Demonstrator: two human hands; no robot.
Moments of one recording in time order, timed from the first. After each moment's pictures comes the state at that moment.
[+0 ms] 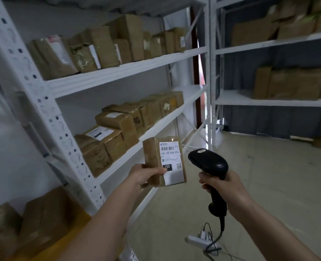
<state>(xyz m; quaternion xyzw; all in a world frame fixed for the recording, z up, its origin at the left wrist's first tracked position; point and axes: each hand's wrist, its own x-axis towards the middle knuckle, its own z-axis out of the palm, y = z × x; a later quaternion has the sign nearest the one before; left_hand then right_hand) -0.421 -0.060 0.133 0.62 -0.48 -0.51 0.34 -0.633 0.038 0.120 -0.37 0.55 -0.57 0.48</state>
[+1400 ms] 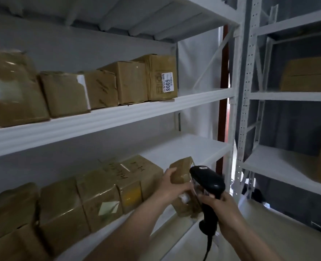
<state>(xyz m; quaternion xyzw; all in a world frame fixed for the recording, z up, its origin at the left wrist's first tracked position) -0.775 -0.645 0.189 0.60 -0.55 -0.42 0.40 -0.926 -0.626 0.153 -0.42 0.49 -0.53 0.55</state>
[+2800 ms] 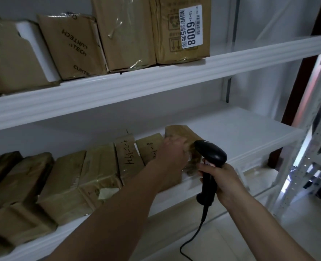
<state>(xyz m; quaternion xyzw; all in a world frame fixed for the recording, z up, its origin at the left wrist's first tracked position) -0.736 -0.782 0.179 0.72 -0.67 0.00 0.18 -0.887 -0.786 0.144 -0.40 0.43 -0.43 0.69</state>
